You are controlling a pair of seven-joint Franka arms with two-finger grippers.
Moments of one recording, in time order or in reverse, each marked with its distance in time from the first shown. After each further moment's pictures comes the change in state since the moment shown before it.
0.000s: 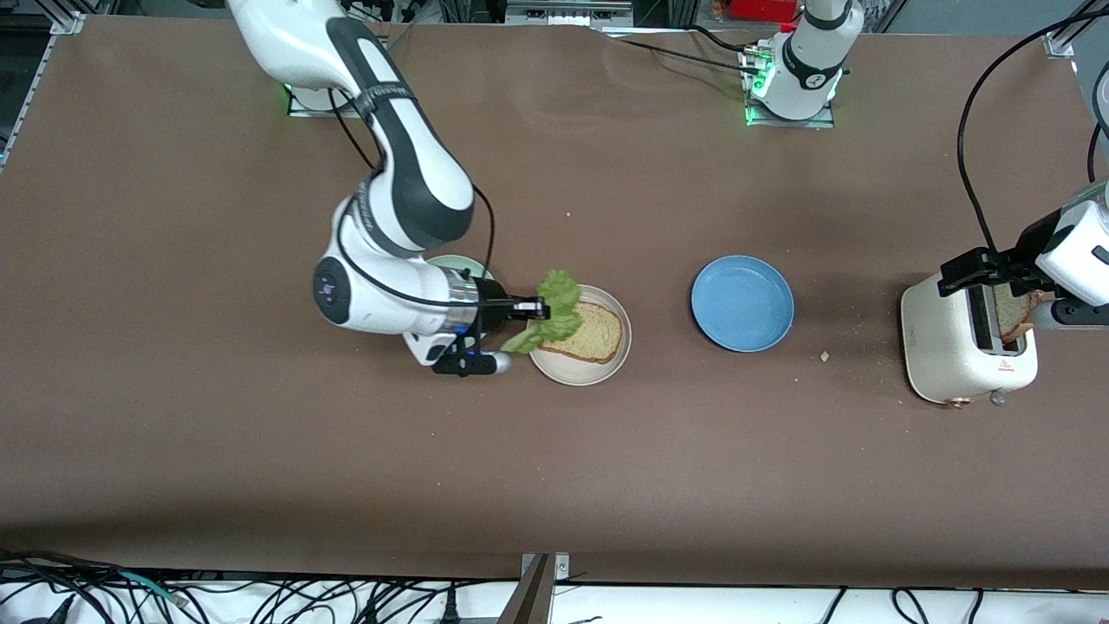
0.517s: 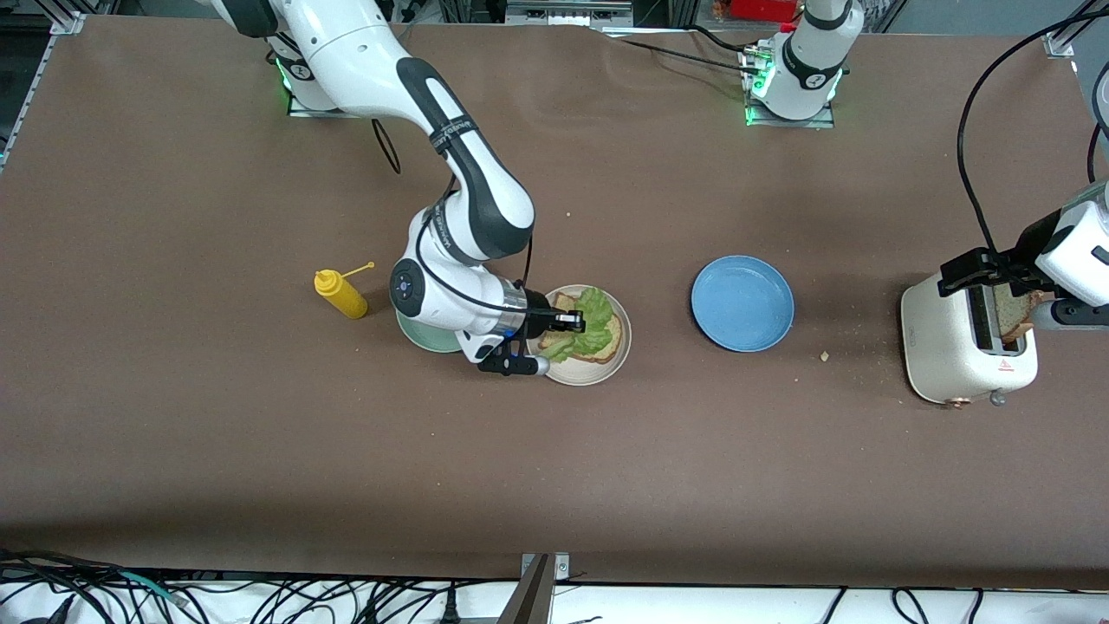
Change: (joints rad) left arm 0.000 0.001 0.000 0.000 0.000 0.000 0.000; right arm 0.079 0.104 0.013 -0.005 0.024 0.187 0.000
